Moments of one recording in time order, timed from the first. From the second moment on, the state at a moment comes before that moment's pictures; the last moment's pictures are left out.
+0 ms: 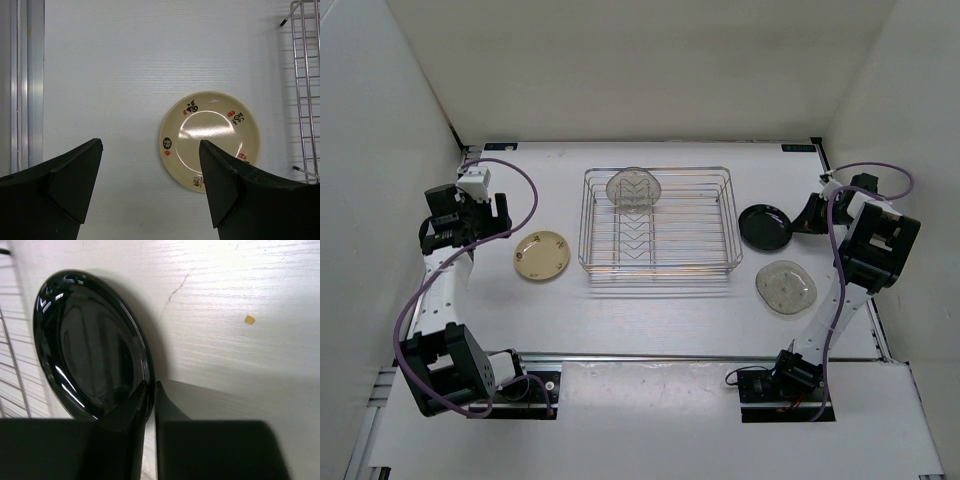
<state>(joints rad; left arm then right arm) 0.29 1.22 0.94 -0.35 0.28 0.21 -0.43 2.12 1.48 -0.58 -0.68 -0.20</state>
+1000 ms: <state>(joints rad) 0.30 1.15 0.89 -0.36 0.29 0.20 -0.15 1.51 1.56 -0.49 -0.02 -0.45</state>
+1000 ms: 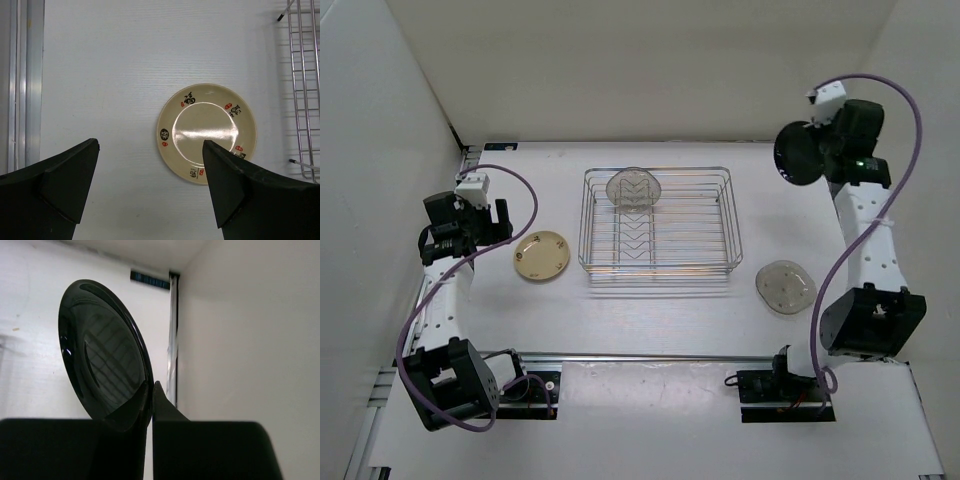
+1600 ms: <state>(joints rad) 0.30 1.12 0.88 -0.37 0.29 0.21 0.57 1.47 1.29 0.06 0.38 -1.24</state>
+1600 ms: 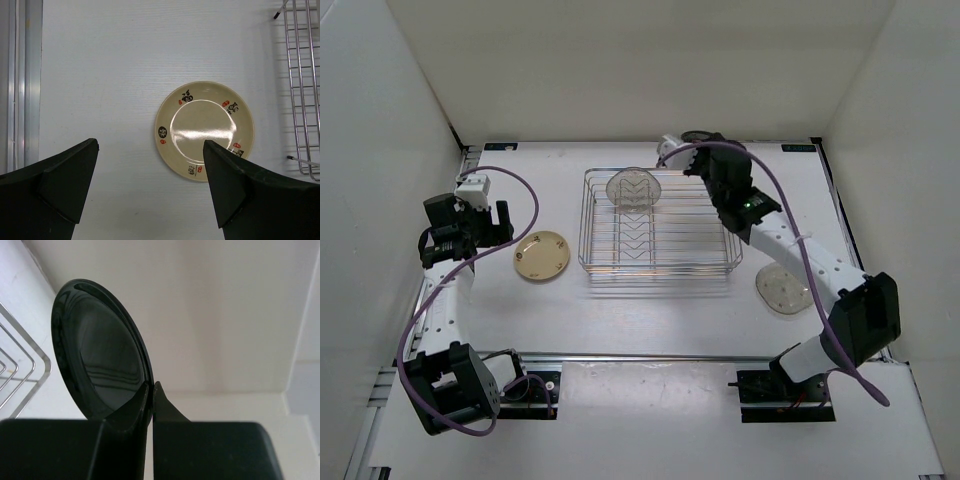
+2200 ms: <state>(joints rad) 0.30 1.12 0.88 -0.37 0.29 0.22 0.83 1.57 1.28 0.11 0.29 -1.34</state>
